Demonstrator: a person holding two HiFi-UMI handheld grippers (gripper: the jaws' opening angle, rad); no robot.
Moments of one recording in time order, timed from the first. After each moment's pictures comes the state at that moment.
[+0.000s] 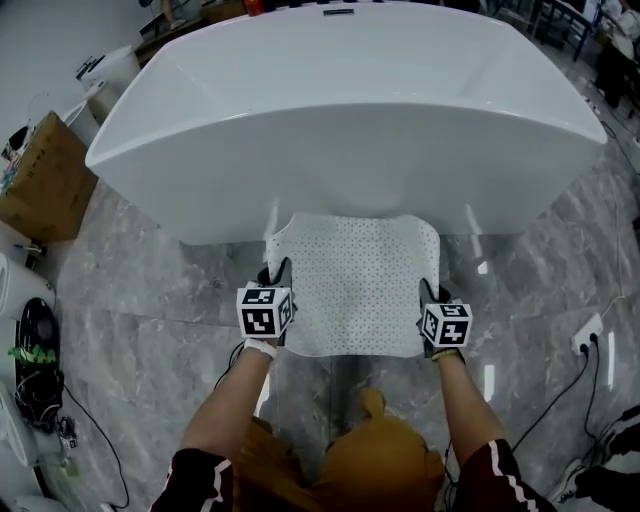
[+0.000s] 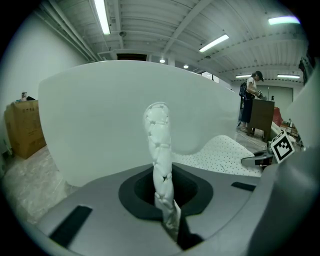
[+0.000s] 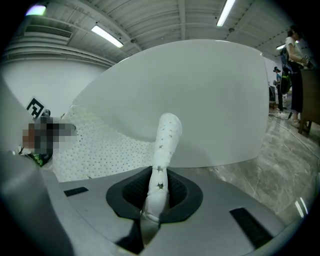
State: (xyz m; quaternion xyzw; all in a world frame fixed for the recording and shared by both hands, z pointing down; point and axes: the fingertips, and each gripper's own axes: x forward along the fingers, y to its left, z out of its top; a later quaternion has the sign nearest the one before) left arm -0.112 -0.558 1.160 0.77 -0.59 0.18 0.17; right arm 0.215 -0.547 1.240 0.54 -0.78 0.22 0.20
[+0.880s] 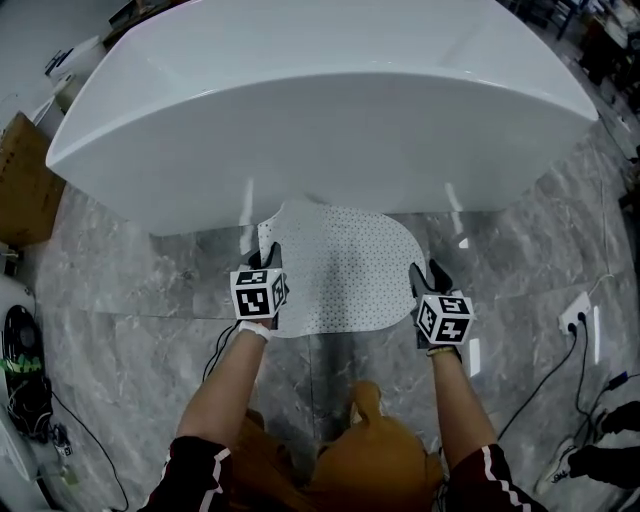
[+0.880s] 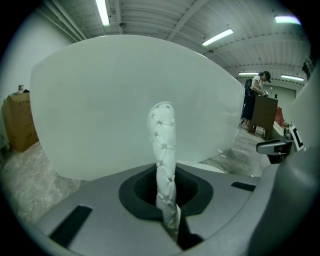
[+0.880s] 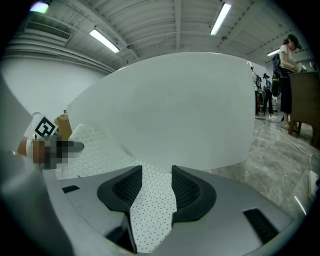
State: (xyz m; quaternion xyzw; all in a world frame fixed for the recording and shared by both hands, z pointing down) left arm -0.075 -0.586 1.219 0.77 -0.58 0.20 0.20; right arm 0.256 -0.541 1.217 0.58 -0.77 0.20 0.17
